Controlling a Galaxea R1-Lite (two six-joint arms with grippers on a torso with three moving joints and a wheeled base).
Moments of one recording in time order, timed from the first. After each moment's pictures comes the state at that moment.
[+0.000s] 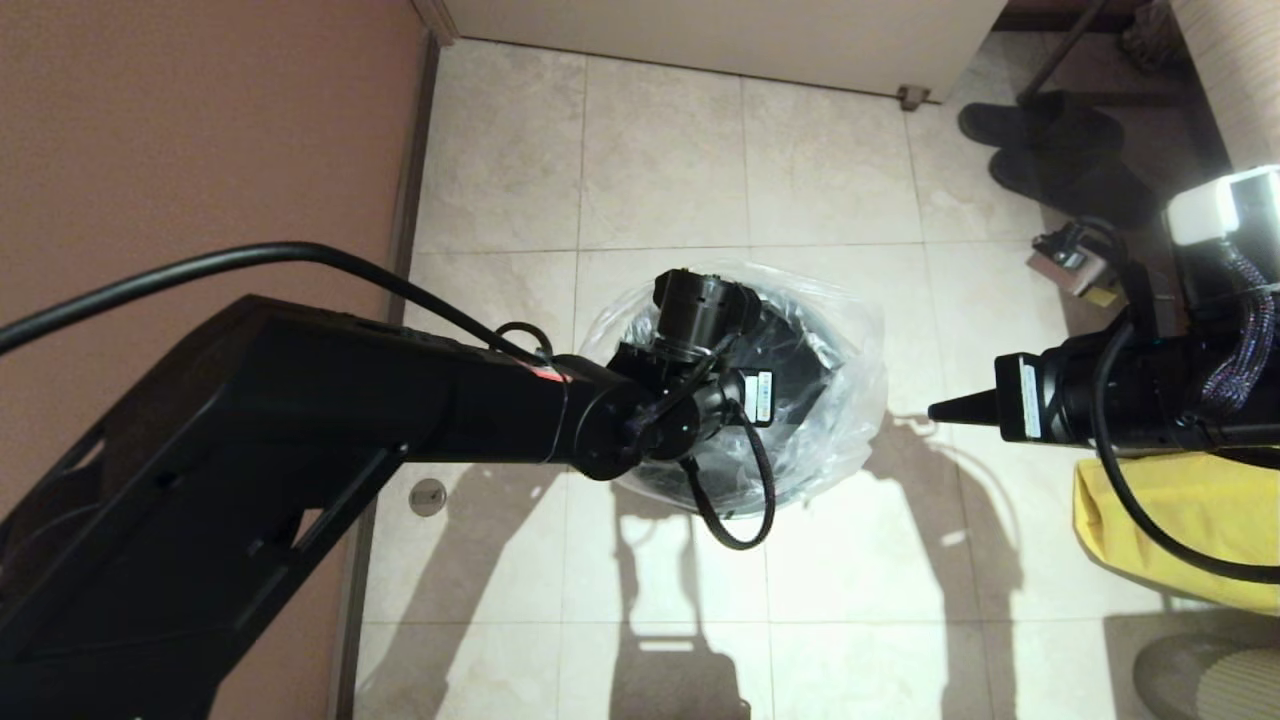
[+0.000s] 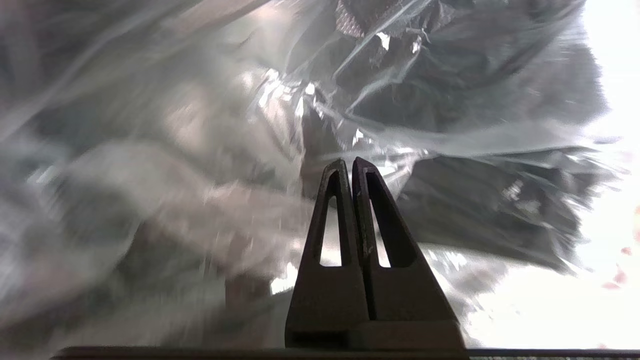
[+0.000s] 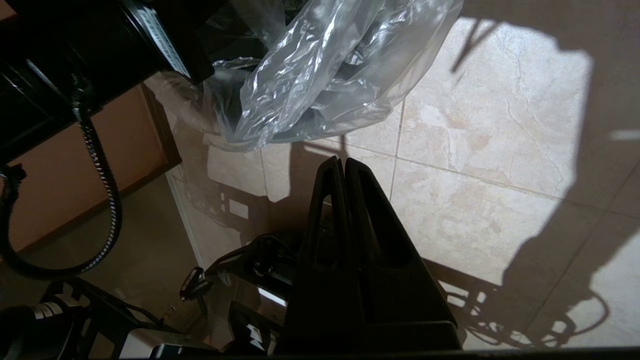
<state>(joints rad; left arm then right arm) -0.78 2.20 -1.66 -0.14 0.34 -0.23 0.34 1.52 -1.17 0.21 0.23 0.28</state>
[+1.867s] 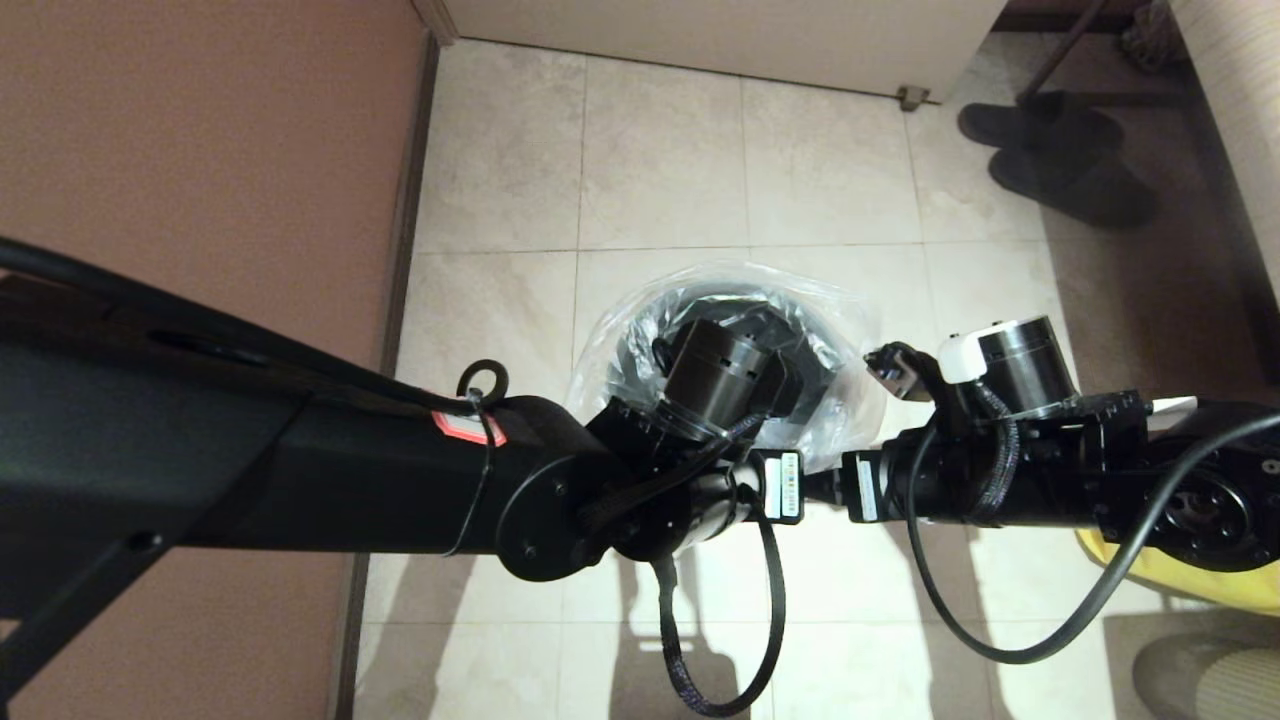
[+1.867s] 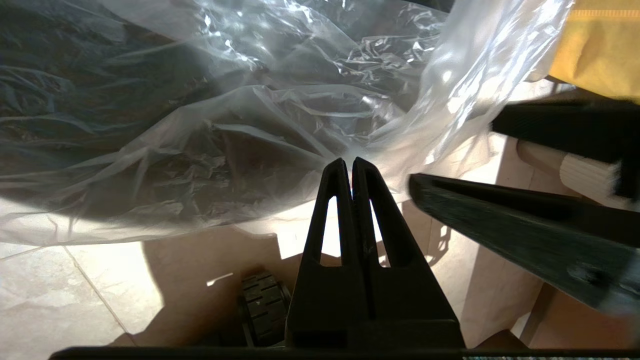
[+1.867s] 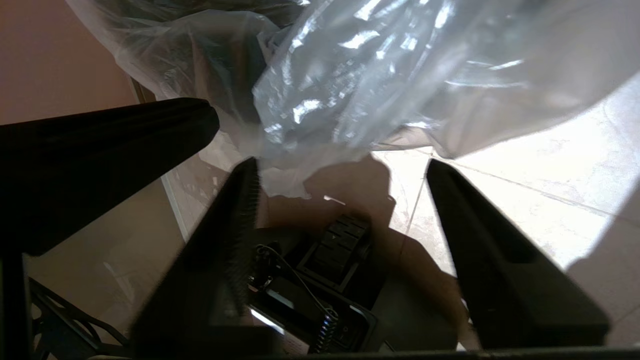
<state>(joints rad) -0.93 2.00 -1.37 -0.03 0.31 -0.45 0.51 1.77 -1.02 -0.14 0.15 0.32</state>
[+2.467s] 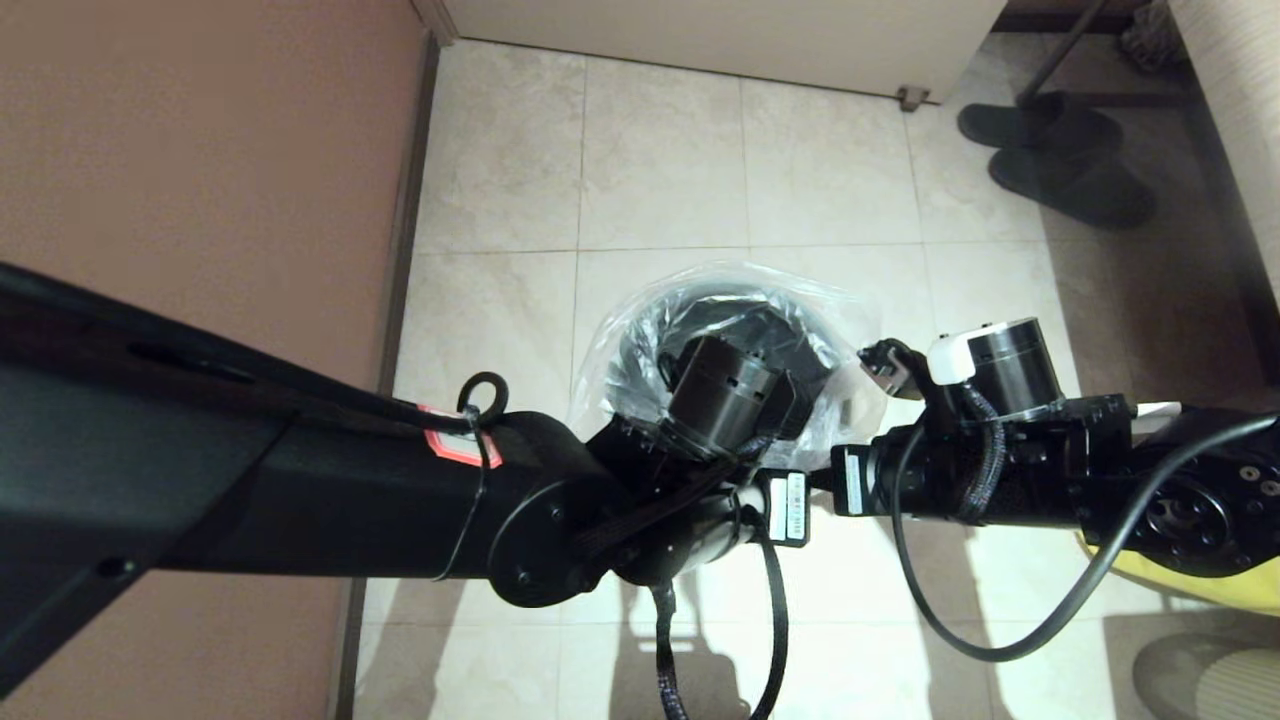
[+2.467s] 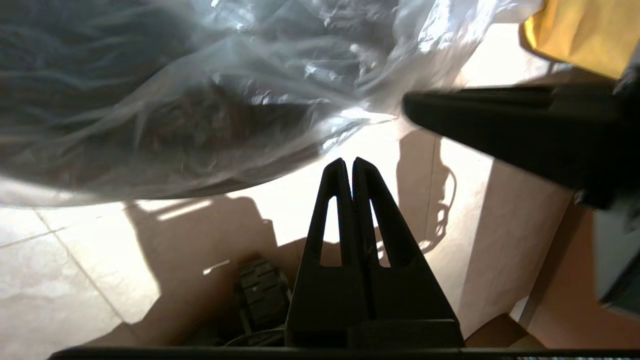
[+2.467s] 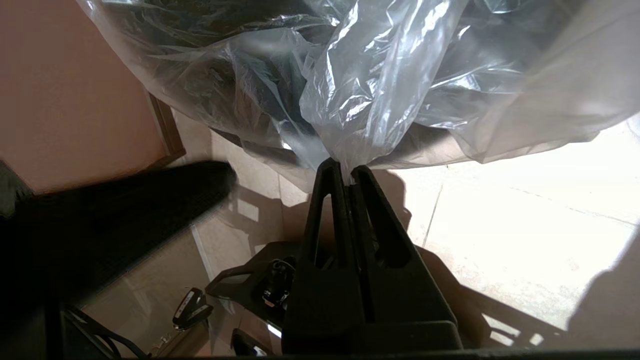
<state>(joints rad) -0.95 1.98 -1.33 -0.04 0.31 -0.46 0.52 1.79 -1.01 -0.20 0.15 0.37</state>
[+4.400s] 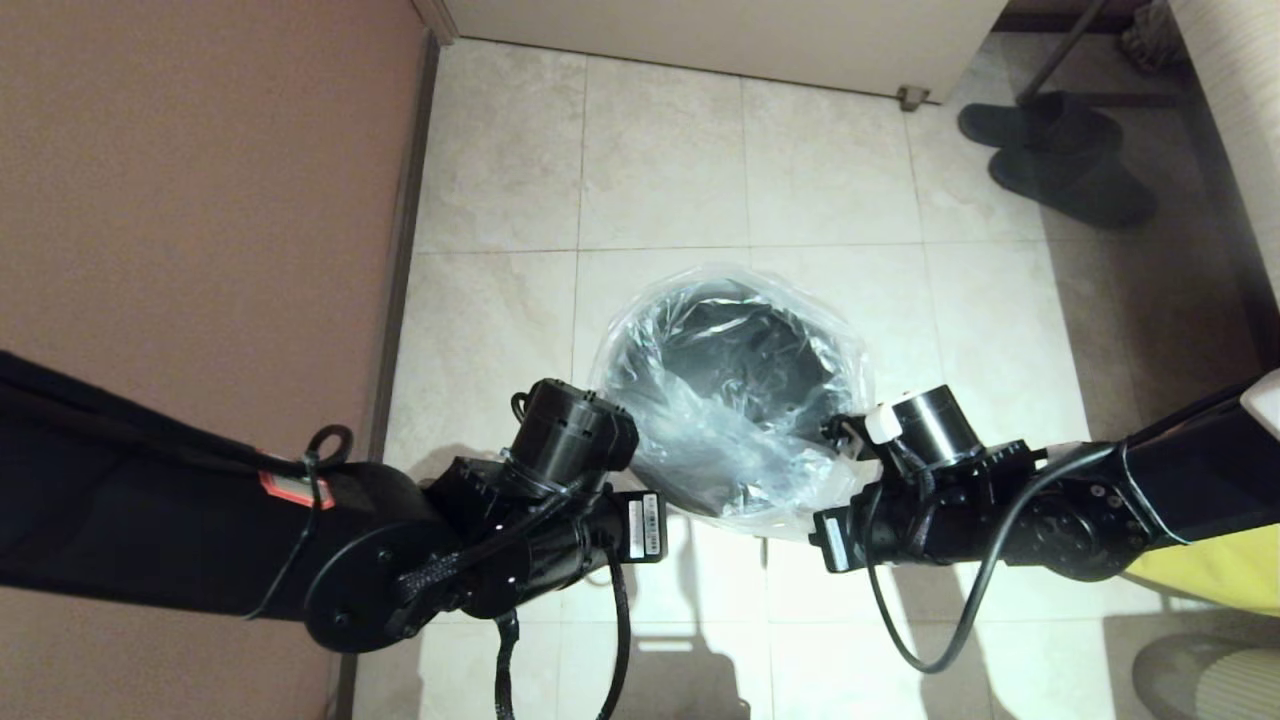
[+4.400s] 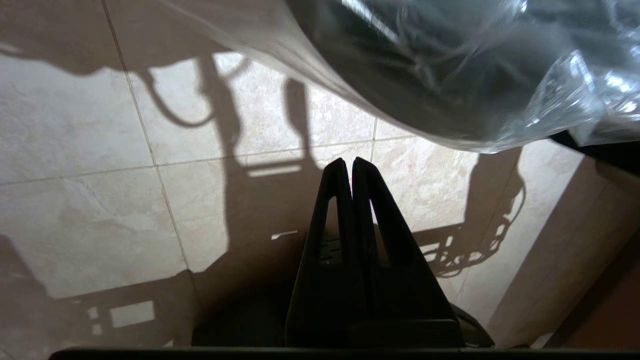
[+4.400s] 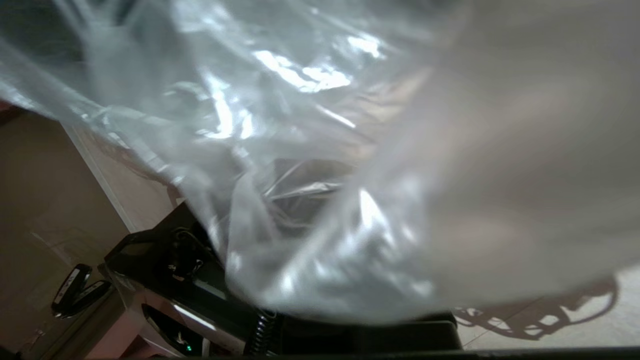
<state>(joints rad) -0.78 1.82 -0.95 -0.21 0.31 -0.49 0.50 1.97 -1.02 -0.15 0.09 0.23</state>
